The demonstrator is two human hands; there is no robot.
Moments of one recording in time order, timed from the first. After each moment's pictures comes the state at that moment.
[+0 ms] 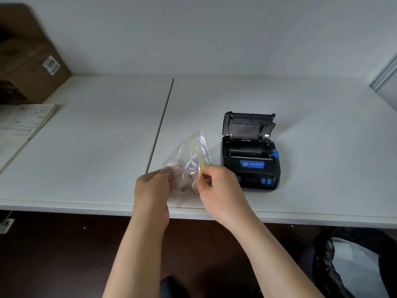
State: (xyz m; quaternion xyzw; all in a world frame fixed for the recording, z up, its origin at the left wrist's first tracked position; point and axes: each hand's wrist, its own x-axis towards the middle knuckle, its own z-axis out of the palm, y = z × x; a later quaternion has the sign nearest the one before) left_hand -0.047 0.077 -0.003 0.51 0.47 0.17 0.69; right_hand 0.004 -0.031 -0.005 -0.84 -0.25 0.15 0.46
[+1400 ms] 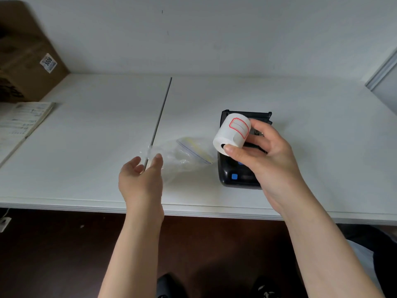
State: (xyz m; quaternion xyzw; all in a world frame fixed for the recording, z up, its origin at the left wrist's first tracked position) left_hand -0.048 0.077 0.006 0.51 0.53 0.29 0.61; right_hand 0.043 -0.083 0.036 -0.67 -0.11 0.16 0.72
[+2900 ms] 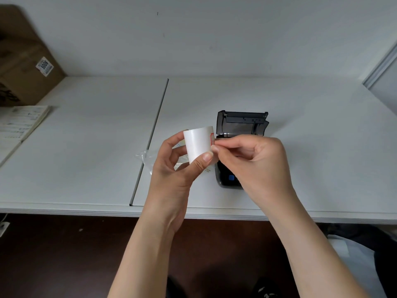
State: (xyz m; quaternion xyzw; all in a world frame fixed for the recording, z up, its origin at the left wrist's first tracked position) left_hand -0.040 0.044 0.020 0.56 0.20 0.20 0.78; right_hand 0.033 -0.074 0.033 -0.74 -0.23 0.01 0.63
